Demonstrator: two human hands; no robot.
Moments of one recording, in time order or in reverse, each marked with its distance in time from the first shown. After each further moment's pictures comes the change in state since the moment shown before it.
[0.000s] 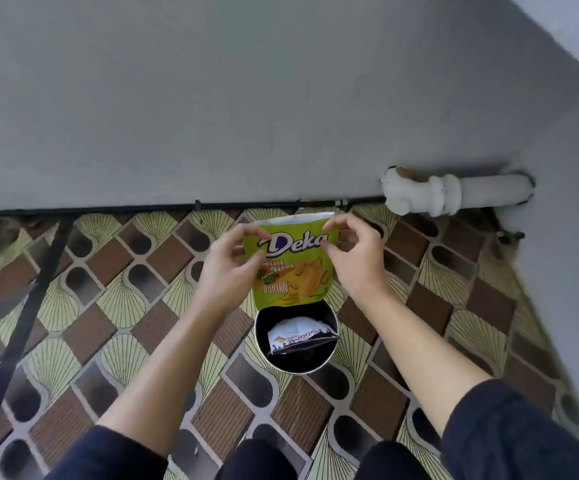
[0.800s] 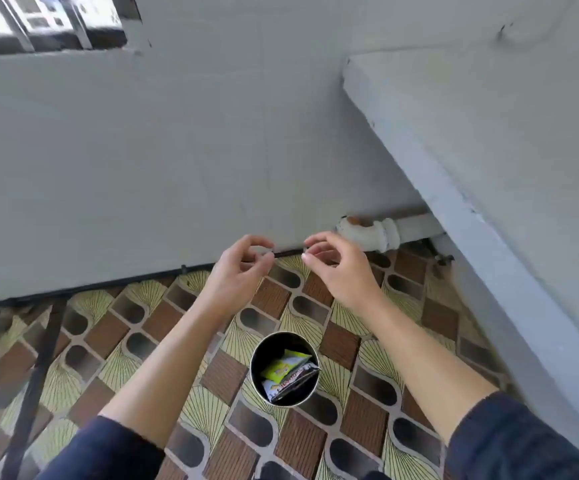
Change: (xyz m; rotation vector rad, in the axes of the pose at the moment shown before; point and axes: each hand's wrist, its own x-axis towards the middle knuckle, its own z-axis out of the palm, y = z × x) left_hand -0.021 0.194 -0.035 0.149 -0.229 0.136; right_hand -0.010 -0.191 -0.088 -0.087 -0.069 0.003
